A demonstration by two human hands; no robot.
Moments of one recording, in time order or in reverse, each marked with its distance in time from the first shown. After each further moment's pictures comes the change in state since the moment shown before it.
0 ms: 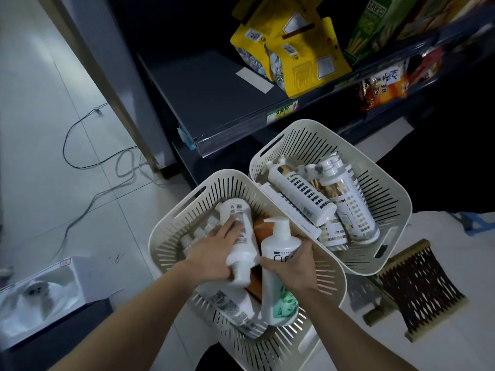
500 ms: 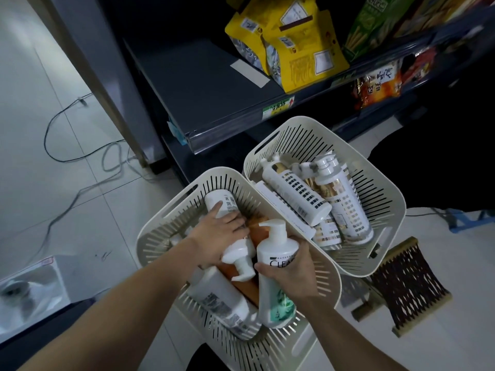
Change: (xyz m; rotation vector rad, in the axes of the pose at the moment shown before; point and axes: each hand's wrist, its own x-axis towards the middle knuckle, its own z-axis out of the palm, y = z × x) left_hand 0.043 -0.001 -0.020 0.594 0.042 0.346; right_hand -0.003 0.008 -0.011 0.009 -0.009 -0.053
